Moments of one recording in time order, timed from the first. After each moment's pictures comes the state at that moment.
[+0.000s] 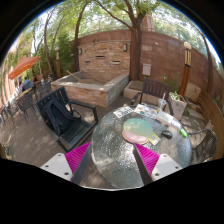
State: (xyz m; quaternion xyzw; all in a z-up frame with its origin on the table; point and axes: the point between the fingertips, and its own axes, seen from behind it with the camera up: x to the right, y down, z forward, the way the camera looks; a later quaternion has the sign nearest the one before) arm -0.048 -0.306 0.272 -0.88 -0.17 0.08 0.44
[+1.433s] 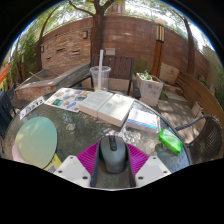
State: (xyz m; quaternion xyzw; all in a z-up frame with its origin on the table) arm 0.284 0.109 -0.013 -0.91 -0.05 -0.01 0.42
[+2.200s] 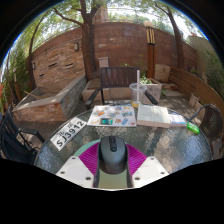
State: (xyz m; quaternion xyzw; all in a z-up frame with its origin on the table) arm 0.054 0.092 0.057 -0.89 0.05 0.01 0.45
